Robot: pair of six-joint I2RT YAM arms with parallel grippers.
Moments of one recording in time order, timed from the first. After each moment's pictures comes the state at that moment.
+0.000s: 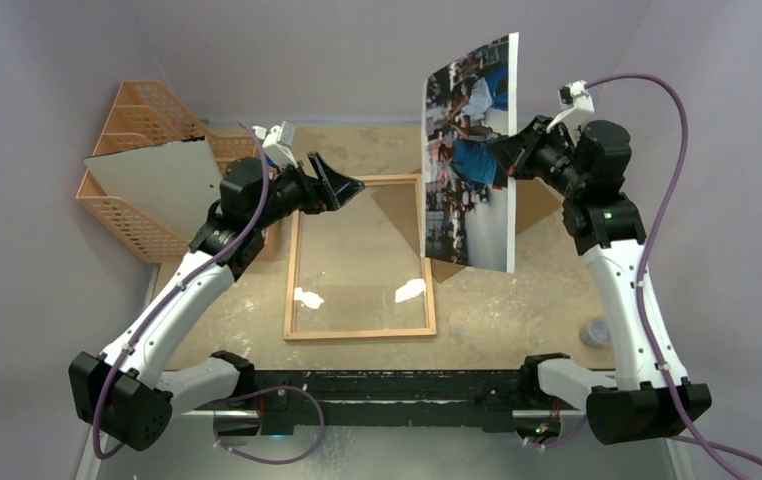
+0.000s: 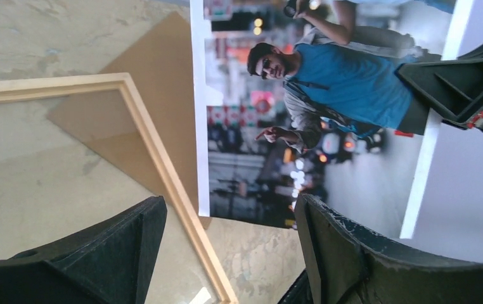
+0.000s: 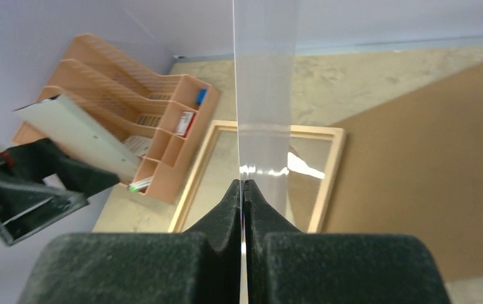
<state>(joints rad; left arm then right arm) -0.40 1.11 1.03 -0.09 0.34 -0.68 0.09 1.12 1.30 -0.34 -0.47 0.47</state>
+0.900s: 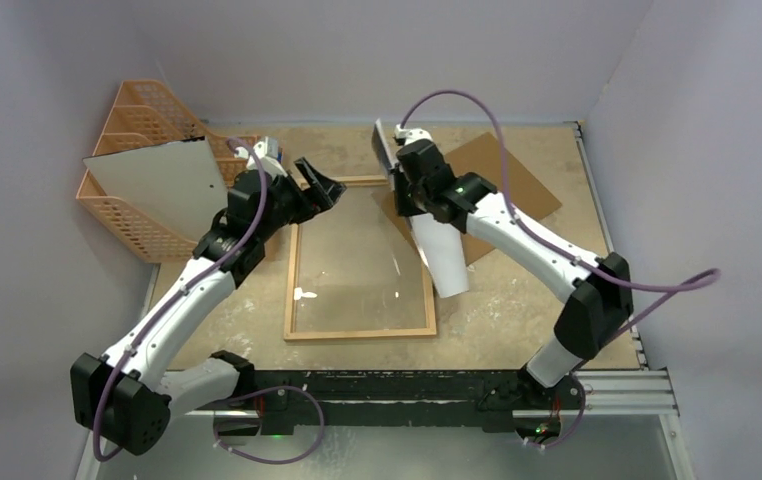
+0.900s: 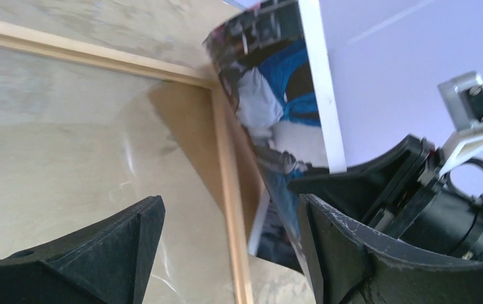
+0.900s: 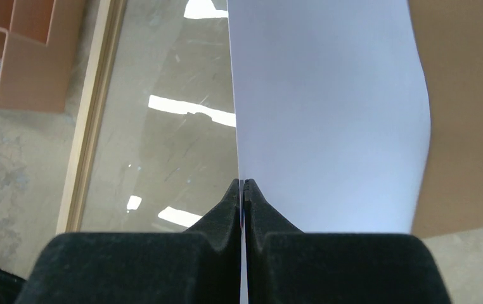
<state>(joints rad) -0.41 1.11 0.95 -0.12 0.08 -0.79 0.69 1.60 1.50 -0.61 0.21 0.40</state>
